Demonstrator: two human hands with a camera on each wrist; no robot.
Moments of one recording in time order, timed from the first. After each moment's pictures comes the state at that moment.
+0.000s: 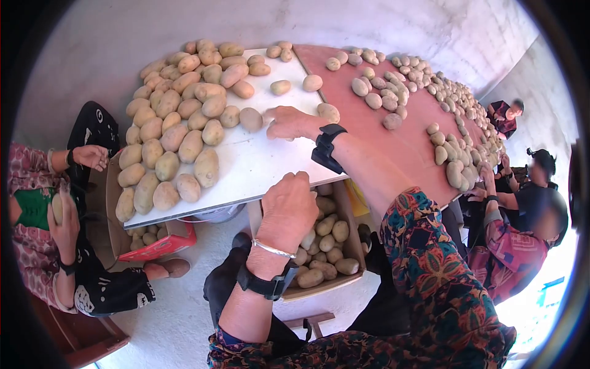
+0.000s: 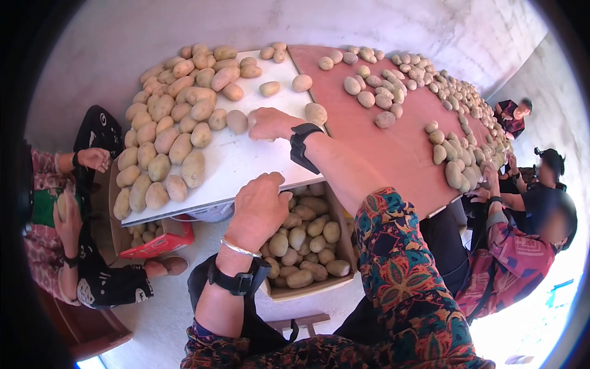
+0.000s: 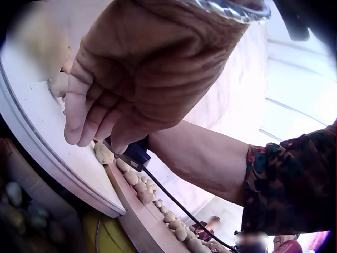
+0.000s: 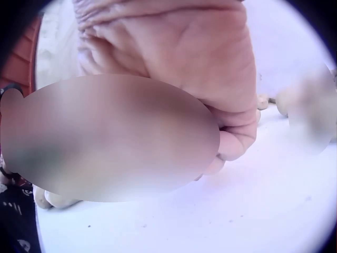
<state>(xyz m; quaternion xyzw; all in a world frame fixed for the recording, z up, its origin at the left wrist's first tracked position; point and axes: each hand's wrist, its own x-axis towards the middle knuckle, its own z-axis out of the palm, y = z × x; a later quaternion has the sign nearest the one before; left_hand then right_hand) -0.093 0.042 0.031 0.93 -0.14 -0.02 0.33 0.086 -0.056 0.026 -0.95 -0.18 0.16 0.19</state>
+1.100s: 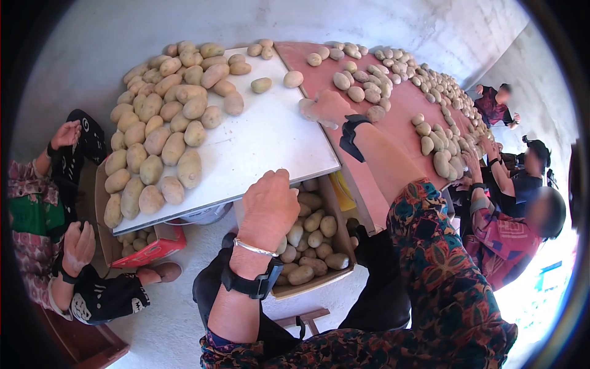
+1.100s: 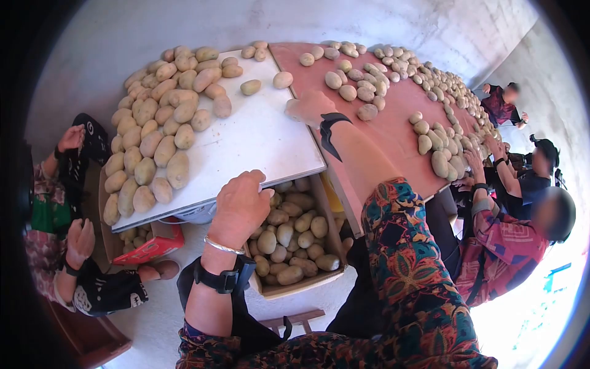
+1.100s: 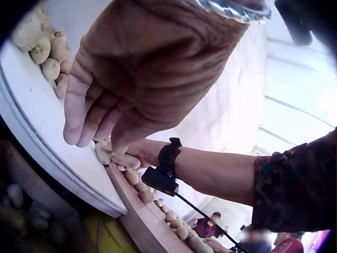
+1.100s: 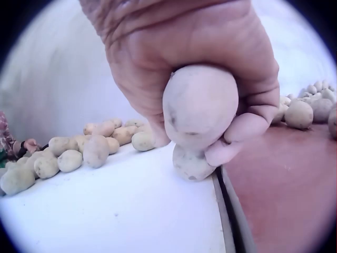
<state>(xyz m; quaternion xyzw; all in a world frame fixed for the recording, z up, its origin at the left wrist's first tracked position) -0.096 0.044 0.035 0.94 -0.13 -0.04 0.32 0.087 -0.170 0.044 -0.98 0.09 0.10 0.17</state>
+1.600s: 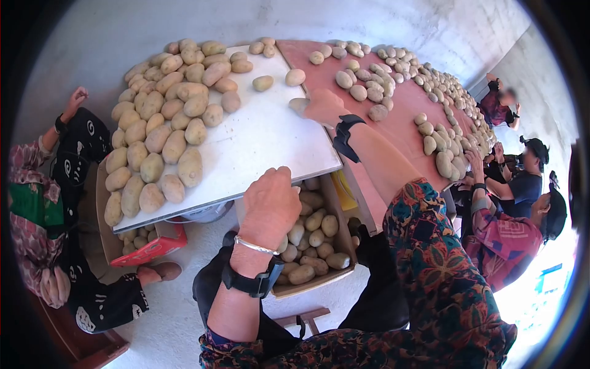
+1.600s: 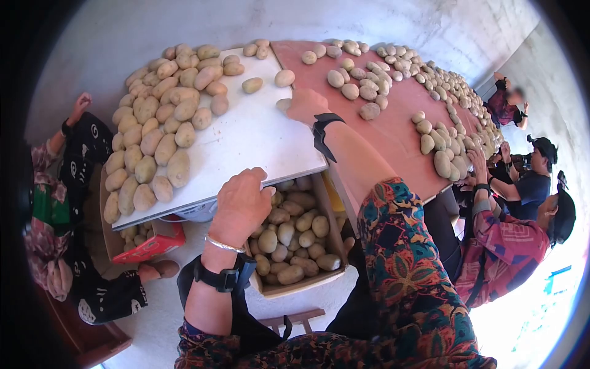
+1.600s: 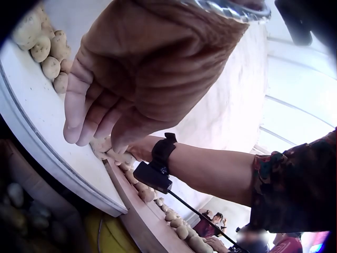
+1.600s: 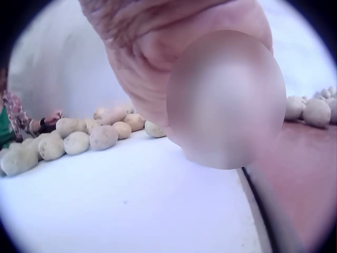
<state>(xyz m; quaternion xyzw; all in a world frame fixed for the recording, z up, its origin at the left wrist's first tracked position) -0.093 0.043 0.031 0.94 -0.14 -0.02 0.31 0.082 -0.145 0.038 -0.99 0.04 0.03 0.09</state>
